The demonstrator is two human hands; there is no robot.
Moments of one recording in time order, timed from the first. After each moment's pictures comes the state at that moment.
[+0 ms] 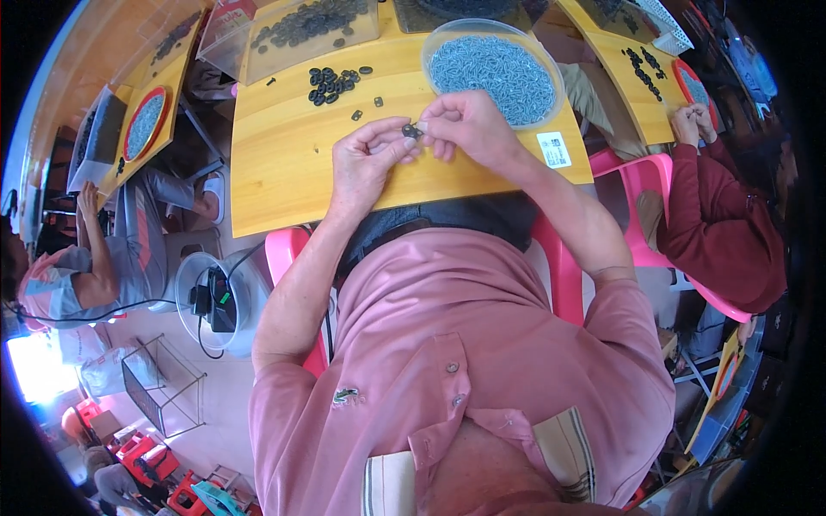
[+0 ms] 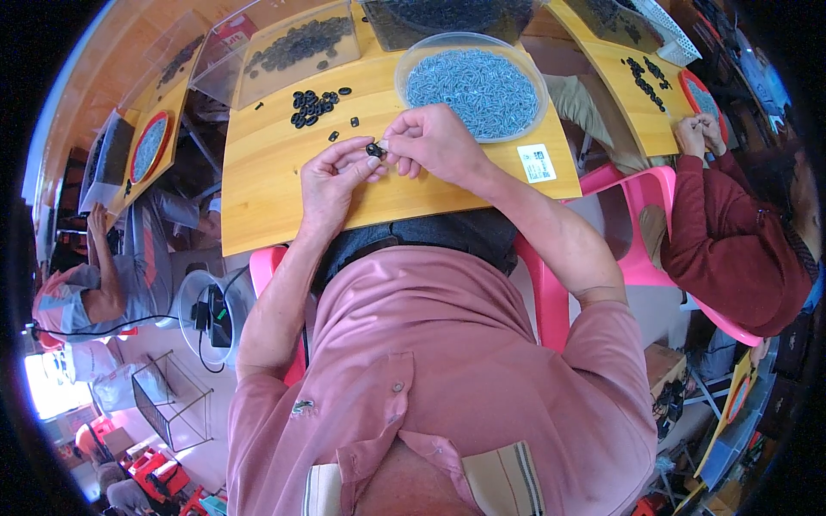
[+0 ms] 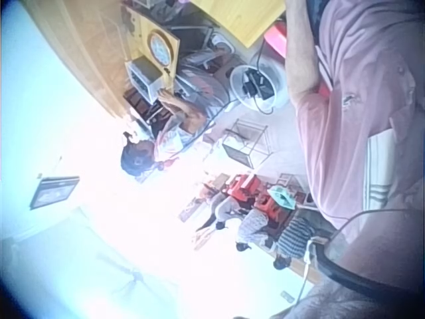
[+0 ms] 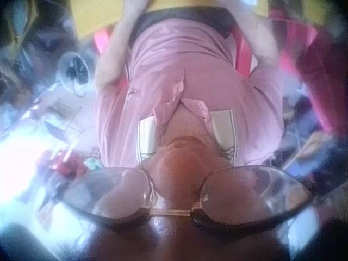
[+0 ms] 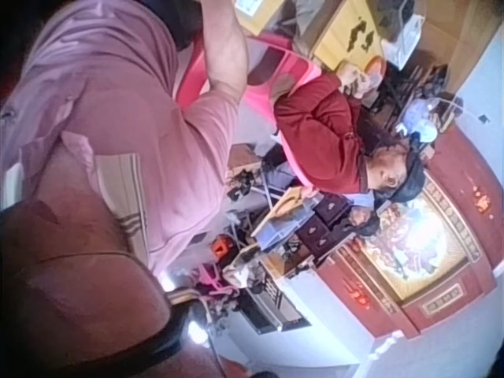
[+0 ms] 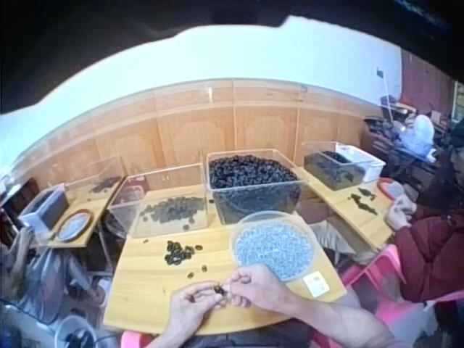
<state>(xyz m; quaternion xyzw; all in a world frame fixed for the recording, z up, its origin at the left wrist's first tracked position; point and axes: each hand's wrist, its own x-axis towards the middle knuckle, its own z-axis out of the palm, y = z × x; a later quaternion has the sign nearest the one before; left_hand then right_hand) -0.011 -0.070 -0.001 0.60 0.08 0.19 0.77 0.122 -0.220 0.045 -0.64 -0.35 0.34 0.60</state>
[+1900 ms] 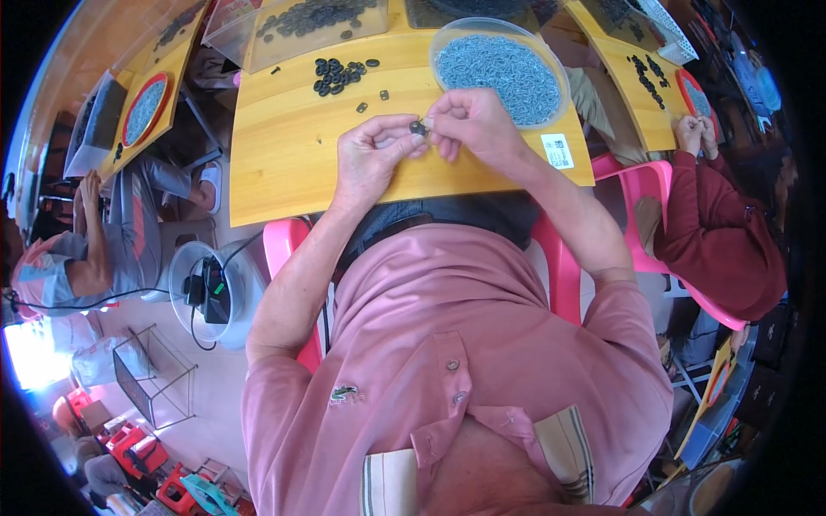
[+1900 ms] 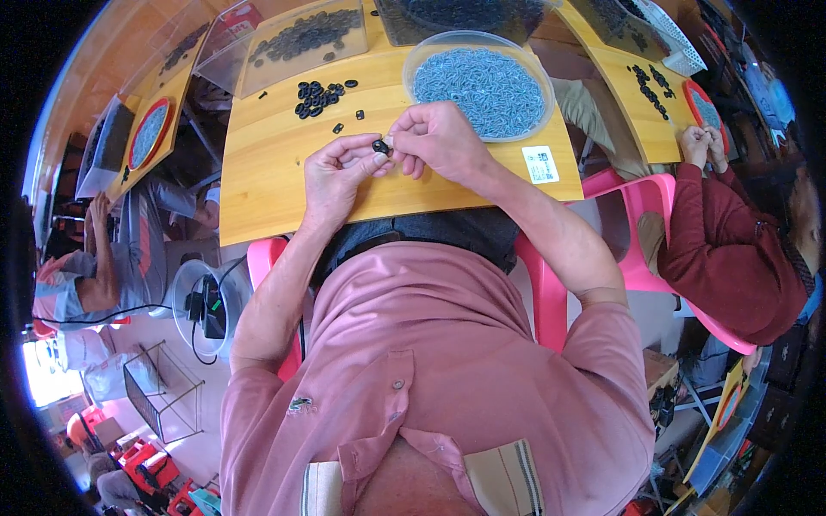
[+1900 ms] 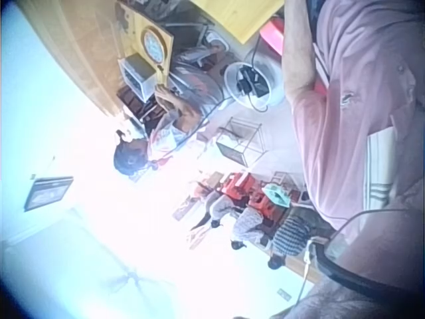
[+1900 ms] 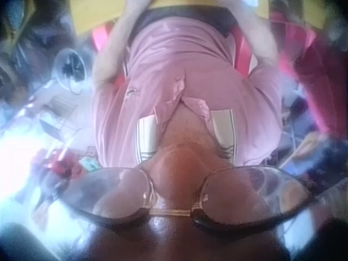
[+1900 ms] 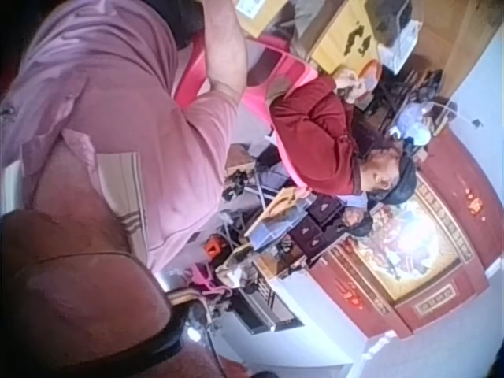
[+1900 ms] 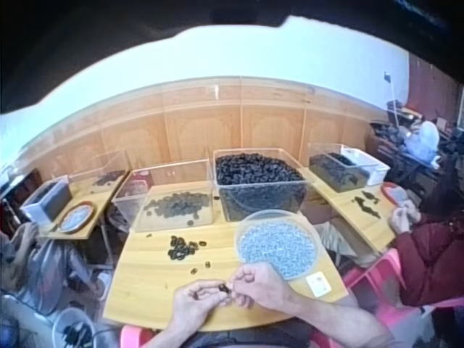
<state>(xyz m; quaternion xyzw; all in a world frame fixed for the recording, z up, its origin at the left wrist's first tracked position) -0.012 -0.074 -0.001 0.59 0.08 0.20 0.78 0.116 -0.220 0.052 -0.64 -0.35 0.34 0.60</state>
